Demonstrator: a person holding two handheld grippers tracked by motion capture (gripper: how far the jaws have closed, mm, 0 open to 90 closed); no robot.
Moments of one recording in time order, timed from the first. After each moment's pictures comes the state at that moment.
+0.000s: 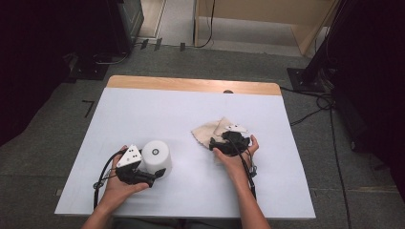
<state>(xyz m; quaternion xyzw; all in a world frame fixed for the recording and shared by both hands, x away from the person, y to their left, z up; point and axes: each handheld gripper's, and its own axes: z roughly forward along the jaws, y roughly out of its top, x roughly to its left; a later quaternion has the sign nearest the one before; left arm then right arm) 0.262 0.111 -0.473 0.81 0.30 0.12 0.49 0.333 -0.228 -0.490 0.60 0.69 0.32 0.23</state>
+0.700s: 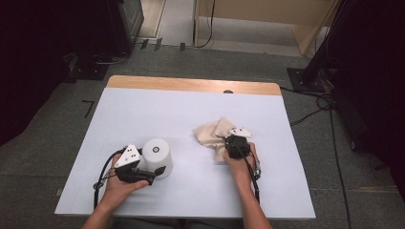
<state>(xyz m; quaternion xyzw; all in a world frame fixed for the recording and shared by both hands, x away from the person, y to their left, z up) 0.265 0.110 -0.471 0.81 0.29 0.13 0.49 0.323 -0.247 -0.497 0.59 0.69 0.34 0.26</state>
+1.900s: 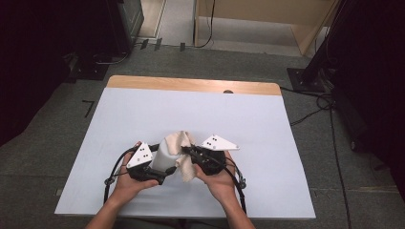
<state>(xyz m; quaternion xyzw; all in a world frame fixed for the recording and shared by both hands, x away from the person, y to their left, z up) 0.266 0.078 -0.461 0.82 0.22 0.14 0.51 0.252 -0.164 -0.414 0.40 0.73 0.55 0.13</state>
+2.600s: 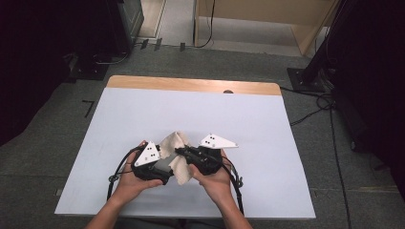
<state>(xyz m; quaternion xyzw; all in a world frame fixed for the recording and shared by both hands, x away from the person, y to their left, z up) 0.269 0.065 -0.458 0.84 0.21 0.14 0.48 0.252 -0.156 -0.409 0.39 0.71 0.59 0.07</state>
